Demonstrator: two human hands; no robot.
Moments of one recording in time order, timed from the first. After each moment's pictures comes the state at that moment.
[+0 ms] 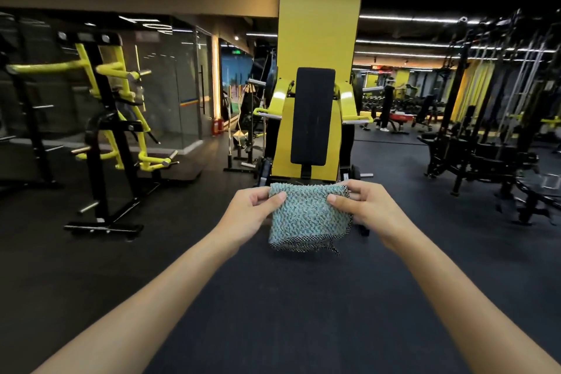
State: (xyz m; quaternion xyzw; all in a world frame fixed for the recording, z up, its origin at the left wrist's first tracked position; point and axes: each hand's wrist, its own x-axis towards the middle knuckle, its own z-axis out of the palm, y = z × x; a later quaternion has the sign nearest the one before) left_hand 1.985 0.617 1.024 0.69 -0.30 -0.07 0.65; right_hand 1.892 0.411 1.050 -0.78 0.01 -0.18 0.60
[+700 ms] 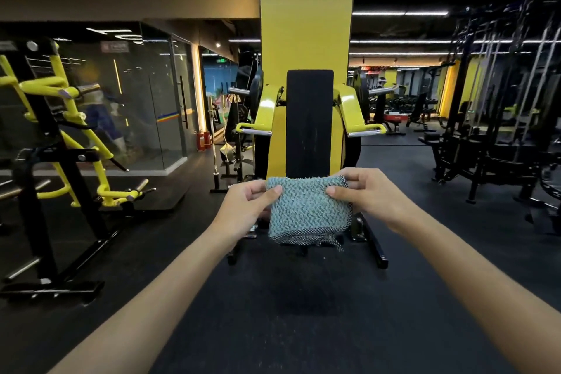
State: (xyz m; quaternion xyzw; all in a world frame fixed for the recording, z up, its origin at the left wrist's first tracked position) left_hand 2.368 0.440 1.049 0.68 -0.32 -0.04 0.65; right_hand 2.269 0.231 1.077 -0.82 -0.01 -0.18 0.55
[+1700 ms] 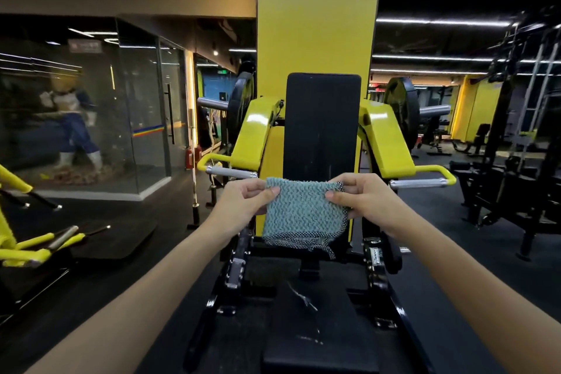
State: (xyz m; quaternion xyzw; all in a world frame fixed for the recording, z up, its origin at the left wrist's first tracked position) left_hand 2.950 0.119 1.052 0.67 -0.34 -0.03 0.66; right_hand 2.856 -0.099 1.072 -0.82 -0.02 -0.18 0.54
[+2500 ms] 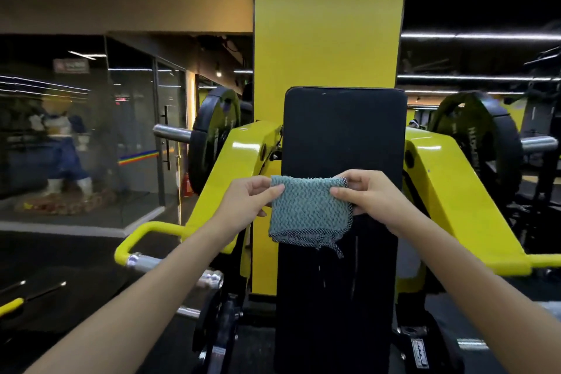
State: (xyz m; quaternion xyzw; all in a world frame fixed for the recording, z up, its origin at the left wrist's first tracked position) left_hand 3.352 -0.107 1.109 0.70 -0.35 0.05 0.62; right_hand 3.255 -0.324 1.129 -0.82 -0.06 -0.23 0.51
